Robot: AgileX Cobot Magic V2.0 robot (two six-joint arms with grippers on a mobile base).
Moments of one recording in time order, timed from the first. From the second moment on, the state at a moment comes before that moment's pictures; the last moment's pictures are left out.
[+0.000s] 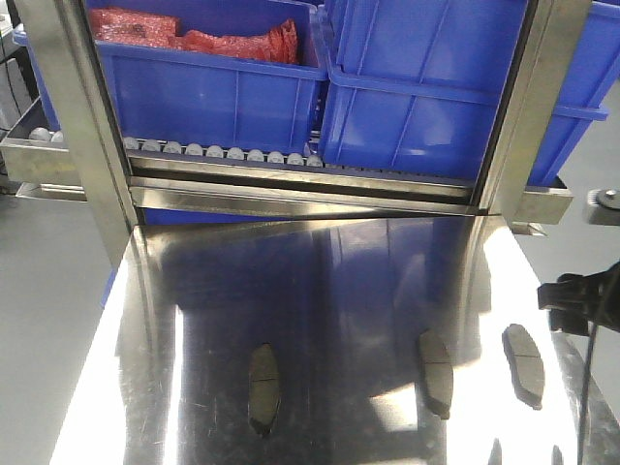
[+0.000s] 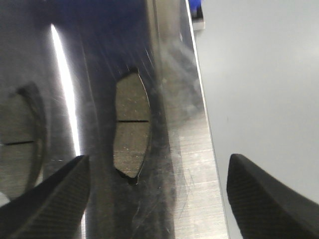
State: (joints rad) left arm -0.46 0.04 -0.48 0.20 0.97 -0.19; right arm 0.00 1.36 -0.92 -0.07 0.82 0.15
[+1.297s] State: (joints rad) left arm -0.46 0.04 -0.48 0.20 0.97 -0.19; right arm 0.04 1.81 -1.09 -0.07 0.84 0.10
